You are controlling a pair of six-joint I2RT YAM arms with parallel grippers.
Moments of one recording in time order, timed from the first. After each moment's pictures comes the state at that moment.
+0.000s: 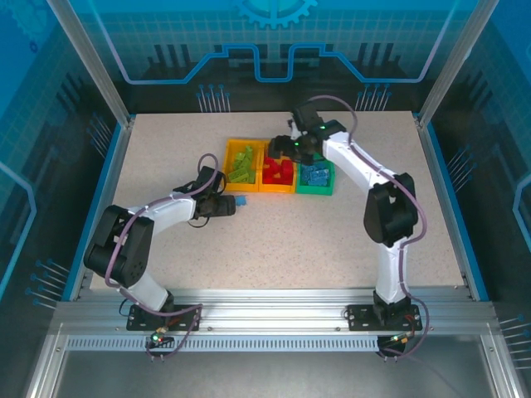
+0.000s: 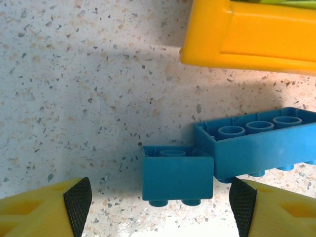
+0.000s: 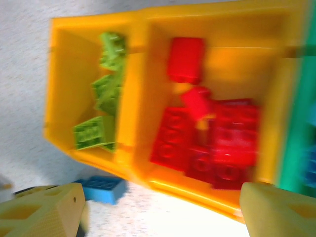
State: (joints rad) left arm -0.32 1.62 0.86 -0.34 -0.08 -0.43; right arm 0.43 2.03 1.83 -0.80 -0.20 0.53
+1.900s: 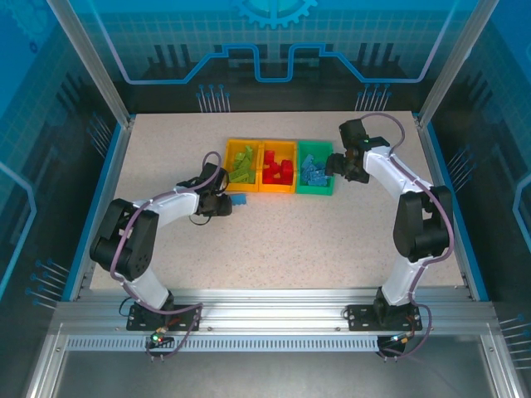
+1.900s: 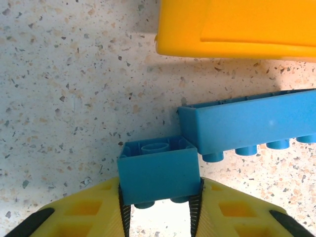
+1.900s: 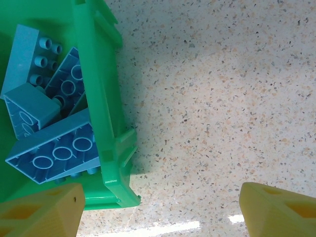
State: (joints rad) left arm -0.32 1.68 0.93 -0.41 -0.03 -0.40; right arm 0.20 1.81 1.44 -0.80 0.10 0.42
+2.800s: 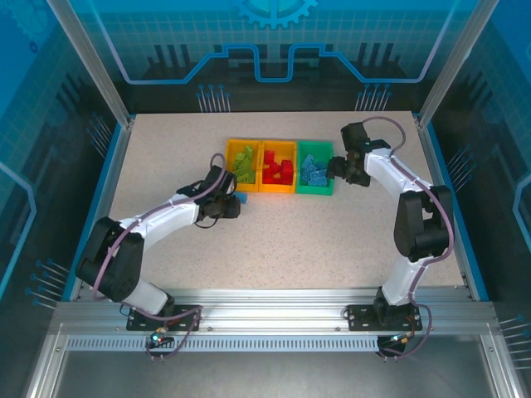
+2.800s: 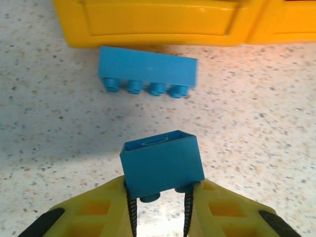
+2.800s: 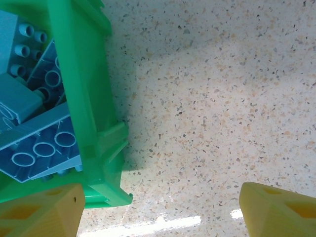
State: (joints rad) left arm -0.45 1.51 0.92 -0.46 -0.03 -0.43; right arm 0.18 1.81 1.39 -0.79 0.08 0.42
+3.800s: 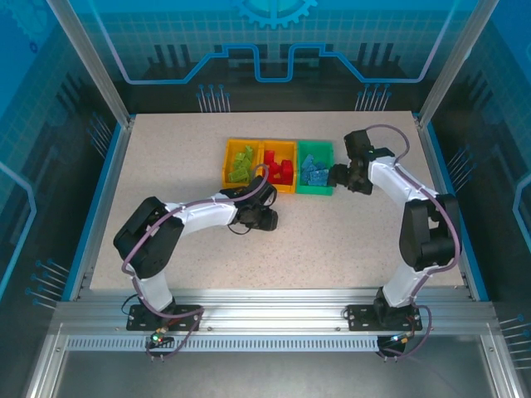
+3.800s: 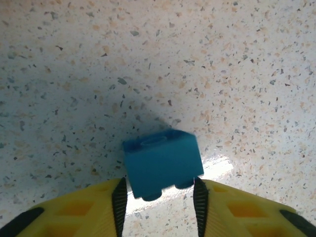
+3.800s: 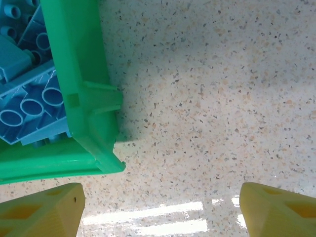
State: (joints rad) left arm -0.69 1.78 1.08 -0.43 0.05 -0.54; right arm 0.18 1.71 1.28 -0.76 0.05 0.42
